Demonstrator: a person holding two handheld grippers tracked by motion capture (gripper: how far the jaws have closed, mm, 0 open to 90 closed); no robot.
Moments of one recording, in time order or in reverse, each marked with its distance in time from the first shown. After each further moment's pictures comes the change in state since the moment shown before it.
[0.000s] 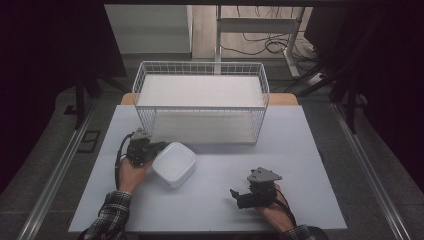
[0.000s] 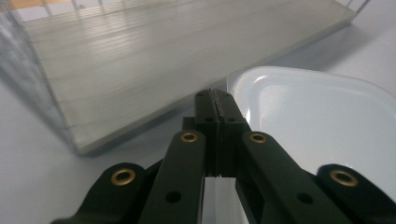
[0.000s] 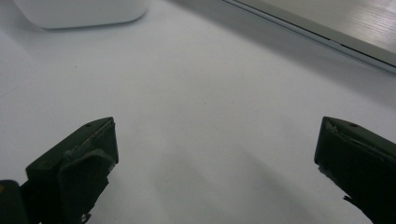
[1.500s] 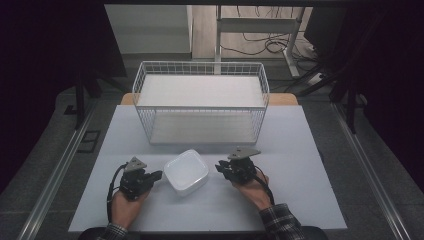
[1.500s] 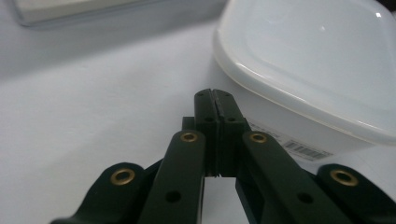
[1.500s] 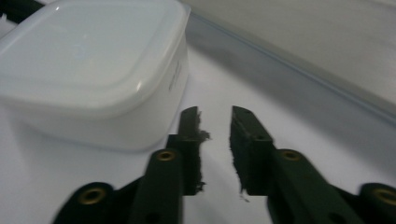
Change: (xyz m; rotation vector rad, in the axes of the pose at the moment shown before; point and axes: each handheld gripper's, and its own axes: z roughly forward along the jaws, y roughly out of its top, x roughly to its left) left arm -0.052 -0.062 -0.043 0.071 -0.005 -0.080; right arm -0.001 0.061 0.054 -0.008 0.166 -0.004
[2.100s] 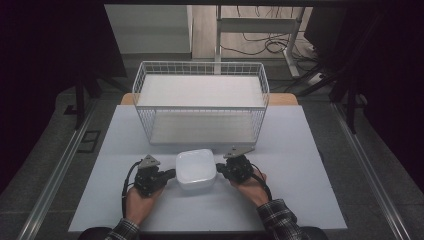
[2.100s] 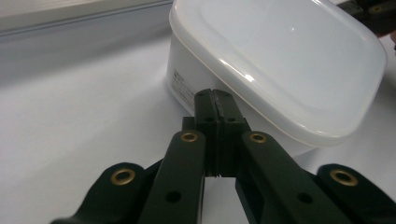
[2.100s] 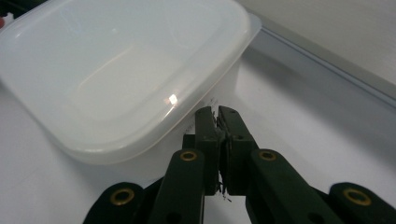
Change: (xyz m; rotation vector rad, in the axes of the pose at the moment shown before) left arm -0.018 0.015 0.027 -0.022 -0.091 0.007; right arm 0.000 0.003 0.006 0.096 0.014 -0.006
